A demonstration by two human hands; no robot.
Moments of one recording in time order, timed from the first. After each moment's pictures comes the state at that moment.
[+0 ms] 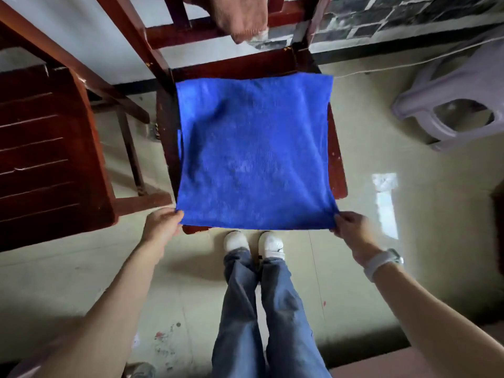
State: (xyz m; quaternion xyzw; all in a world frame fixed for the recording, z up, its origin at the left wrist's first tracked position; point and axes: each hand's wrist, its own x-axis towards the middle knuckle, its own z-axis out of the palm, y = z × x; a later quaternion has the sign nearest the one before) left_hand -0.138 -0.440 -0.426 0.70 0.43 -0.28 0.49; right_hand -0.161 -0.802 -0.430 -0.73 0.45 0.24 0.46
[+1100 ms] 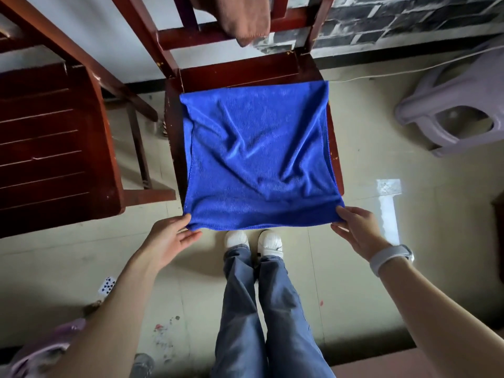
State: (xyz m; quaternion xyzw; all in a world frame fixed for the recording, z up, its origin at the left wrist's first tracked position) left_hand -0.165 -0.454 -0.390 0.48 0.50 -0.29 0.66; right_hand -0.151 -0.807 -0.390 -0.61 0.47 0.25 0.59
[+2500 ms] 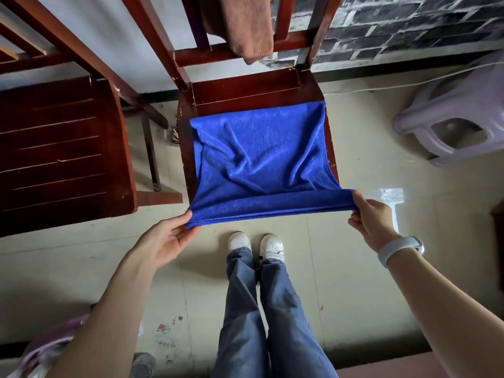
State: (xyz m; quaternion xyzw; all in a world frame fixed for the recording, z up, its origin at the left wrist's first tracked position) left_hand -0.157 -0.450 -0.336 0.35 0.56 -0.26 0.70; right_hand -0.127 -0.815 -0.349 -0.67 0.49 0.18 0.54
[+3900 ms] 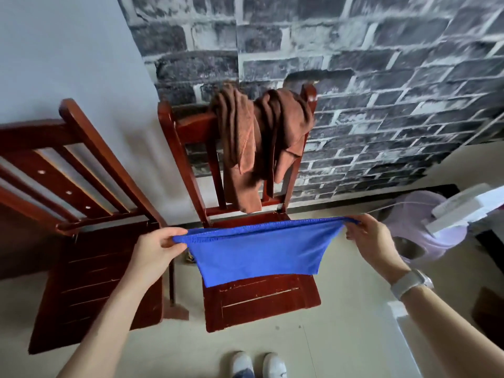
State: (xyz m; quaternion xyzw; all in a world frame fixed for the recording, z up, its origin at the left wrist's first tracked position) left_hand -0.056 -0.424 -0.094 0.84 0.15 -0.04 0.52; right_hand -0.035 -0.814 -0.094 -0.90 0.12 -0.01 0.42
